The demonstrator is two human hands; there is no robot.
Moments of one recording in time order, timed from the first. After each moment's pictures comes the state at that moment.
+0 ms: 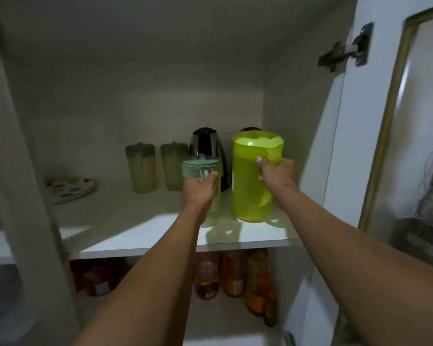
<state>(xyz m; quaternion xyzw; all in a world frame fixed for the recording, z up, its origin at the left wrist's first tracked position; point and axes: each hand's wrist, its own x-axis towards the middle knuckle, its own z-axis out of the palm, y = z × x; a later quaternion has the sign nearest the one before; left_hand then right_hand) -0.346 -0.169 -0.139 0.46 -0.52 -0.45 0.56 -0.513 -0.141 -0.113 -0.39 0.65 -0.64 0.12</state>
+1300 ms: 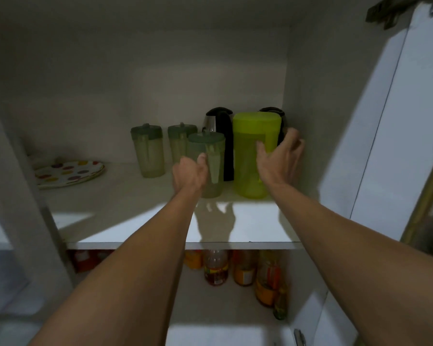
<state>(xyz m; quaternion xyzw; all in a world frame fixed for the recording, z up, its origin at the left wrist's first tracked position) -0.340 -0.218 -0.131 0.63 -0.59 -0.19 0.47 -0.498 -0.196 -0.128 -0.42 0.67 -0.61 -0.07</state>
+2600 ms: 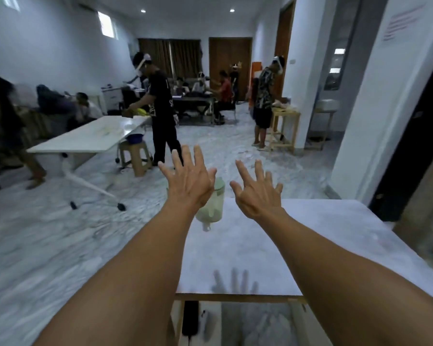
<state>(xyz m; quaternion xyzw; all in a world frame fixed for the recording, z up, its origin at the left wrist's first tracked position) 0.316 0.534 -0.222 0.97 -0.08 0.20 0.12 0.294 0.381 -0.256 -0.98 0.08 -0.13 0.14</state>
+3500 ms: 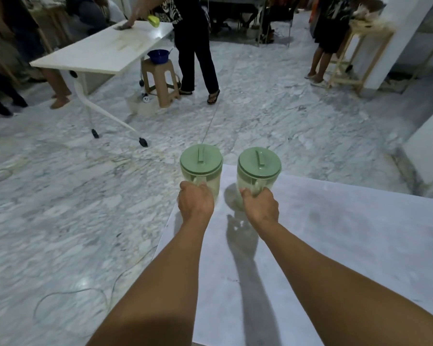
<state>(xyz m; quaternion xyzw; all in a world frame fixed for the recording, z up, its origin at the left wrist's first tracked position) 0.562 0.554 -0.425 0.84 0.30 -0.02 0.44 0.552 0.425 -0.439 -0.85 0.27 0.04 0.45</state>
